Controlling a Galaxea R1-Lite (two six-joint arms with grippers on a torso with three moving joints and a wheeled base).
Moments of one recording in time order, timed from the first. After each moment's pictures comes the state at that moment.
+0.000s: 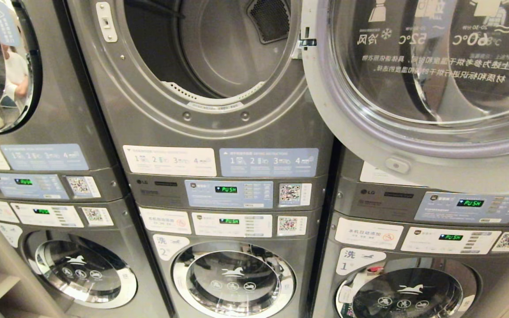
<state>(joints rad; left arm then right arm) 0.09 0.33 -0.05 0.11 0.00 0.05 -0.01 0.00 0.00 -0.05 0.01 -0.03</state>
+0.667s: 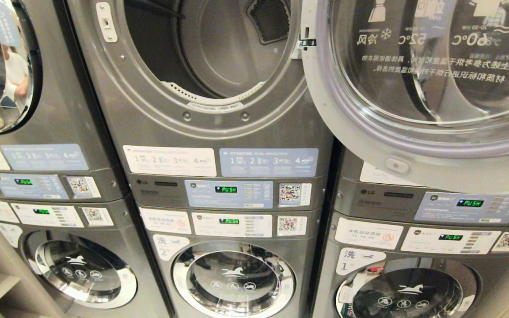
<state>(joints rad) -0.02 0.21 0.00 0.01 -0.03 0.09 -0.01 0.00 0.00 -0.05 0.01 -0.02</state>
